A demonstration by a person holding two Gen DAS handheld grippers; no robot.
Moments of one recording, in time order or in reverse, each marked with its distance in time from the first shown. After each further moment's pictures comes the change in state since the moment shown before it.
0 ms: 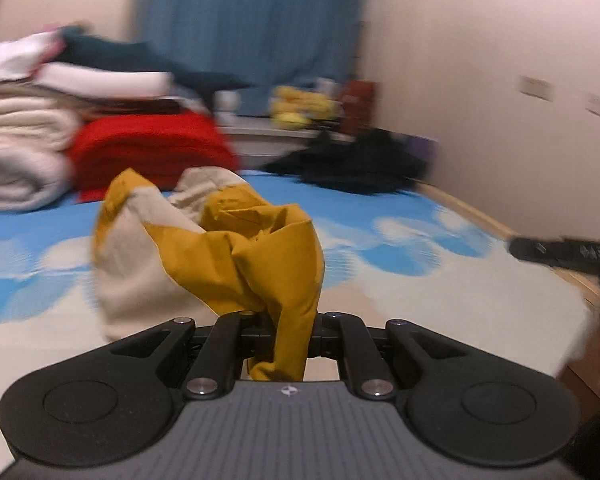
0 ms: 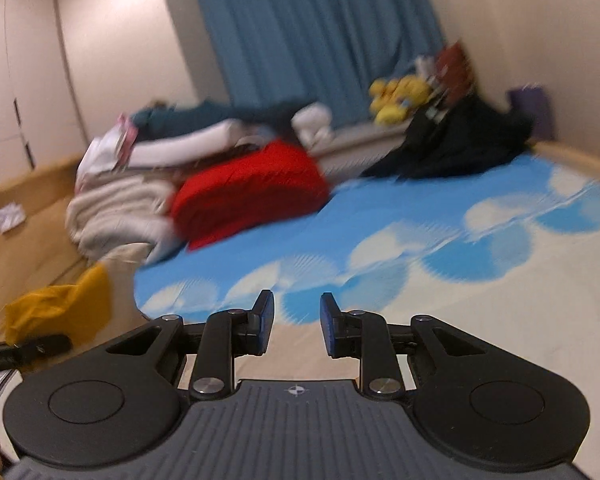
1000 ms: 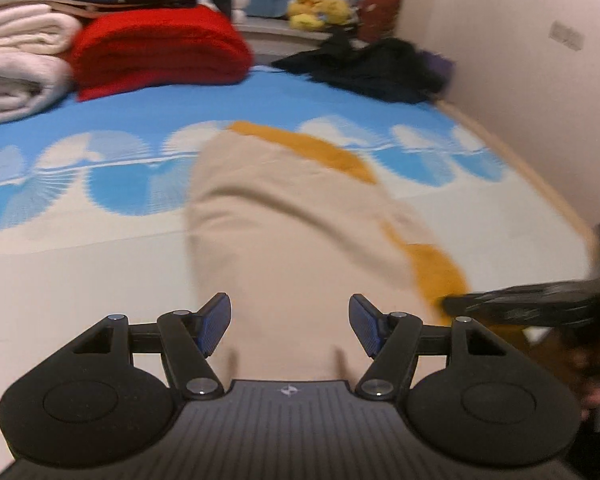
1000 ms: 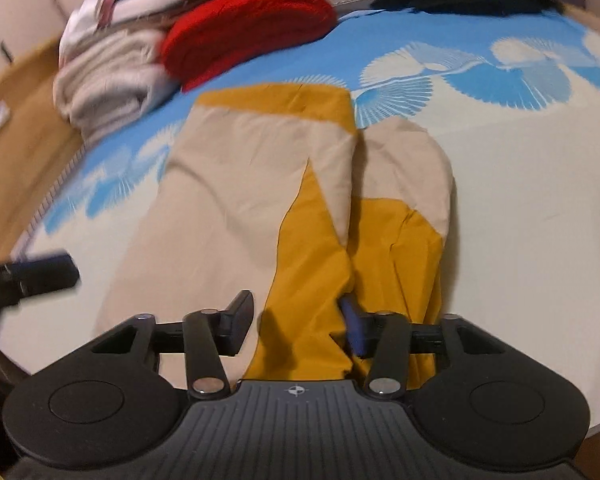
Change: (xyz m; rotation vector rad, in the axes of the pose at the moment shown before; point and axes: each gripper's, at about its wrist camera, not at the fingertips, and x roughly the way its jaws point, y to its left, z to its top) left arm 0.054 0.039 -0.033 -0.076 0.322 0.064; right arm 0.080 0.009 -0.082 0.012 0.524 0.029
